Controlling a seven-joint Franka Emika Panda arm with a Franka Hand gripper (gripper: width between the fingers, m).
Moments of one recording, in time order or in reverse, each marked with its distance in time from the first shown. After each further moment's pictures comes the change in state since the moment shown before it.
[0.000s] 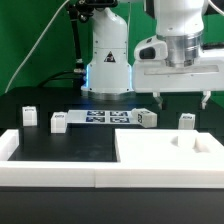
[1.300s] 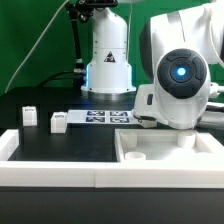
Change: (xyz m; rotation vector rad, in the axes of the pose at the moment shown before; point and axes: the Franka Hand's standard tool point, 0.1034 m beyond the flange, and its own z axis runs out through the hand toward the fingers) arm -0.006 -0.003 0.055 -0.082 -0.650 0.076
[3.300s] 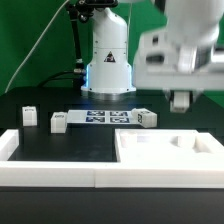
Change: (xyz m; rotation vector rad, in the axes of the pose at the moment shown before) arm -0.057 0.002 -0.109 -0.163 0.592 -0.206
